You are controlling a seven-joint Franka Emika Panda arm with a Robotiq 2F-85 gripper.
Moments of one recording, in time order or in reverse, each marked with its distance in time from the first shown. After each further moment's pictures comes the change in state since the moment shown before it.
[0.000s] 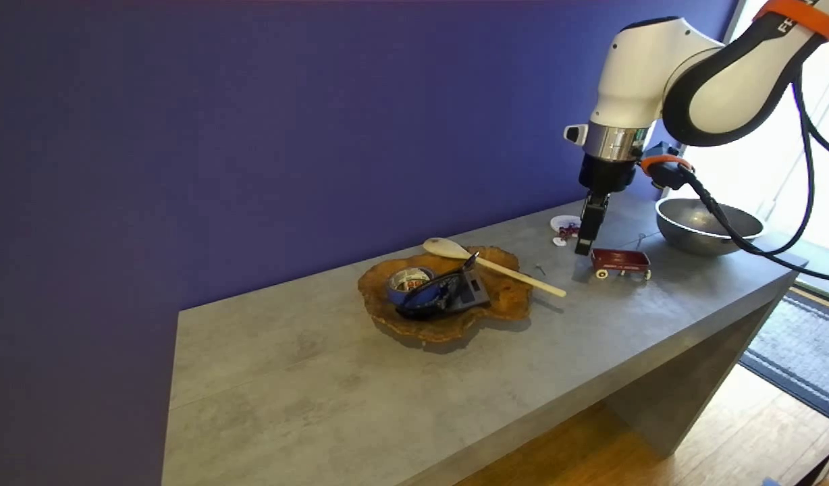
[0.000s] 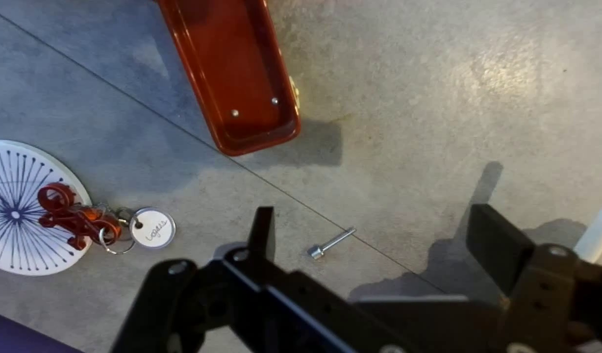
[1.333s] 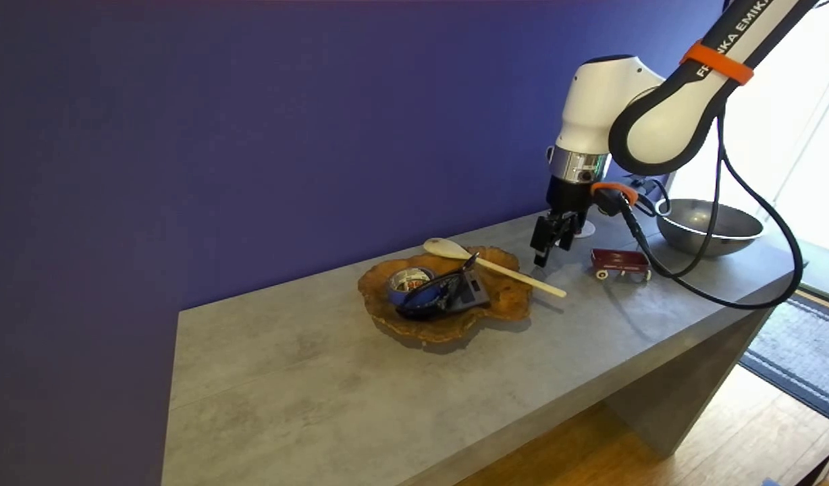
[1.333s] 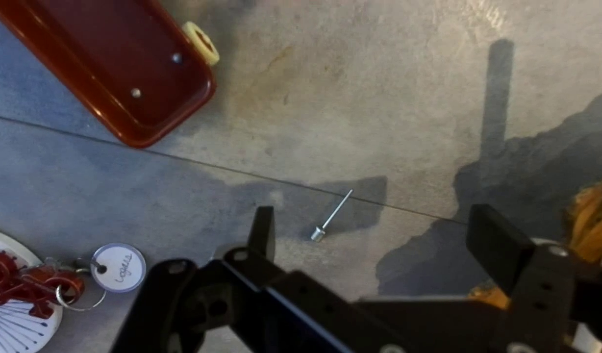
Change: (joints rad) arm 0.104 0.185 -0.081 0.164 0.103 0.050 0.268
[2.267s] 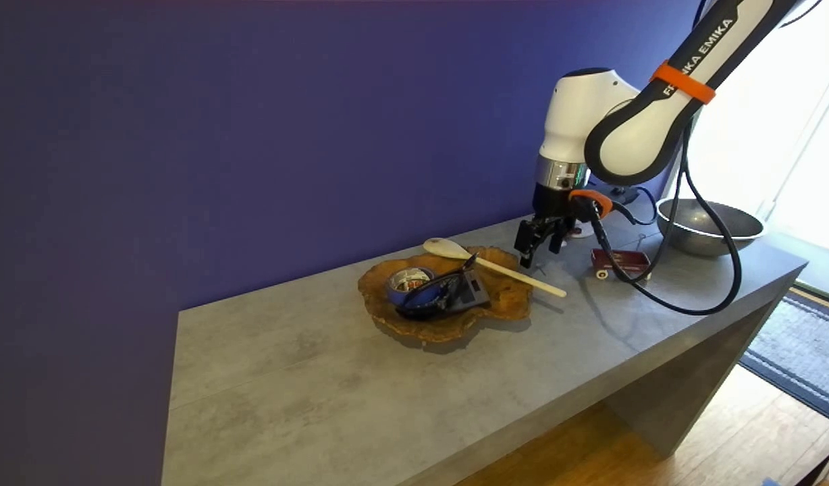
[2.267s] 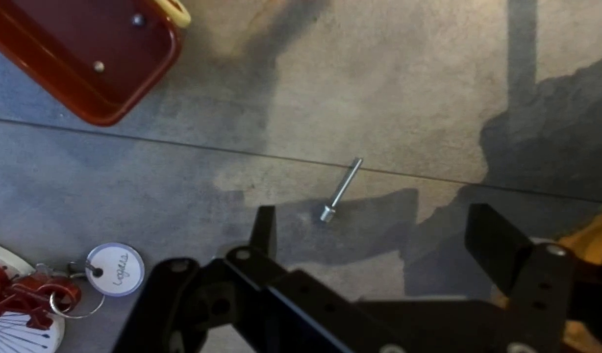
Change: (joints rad) arm 0.068 0.090 -0.071 0.107 0.014 -0.019 0.104
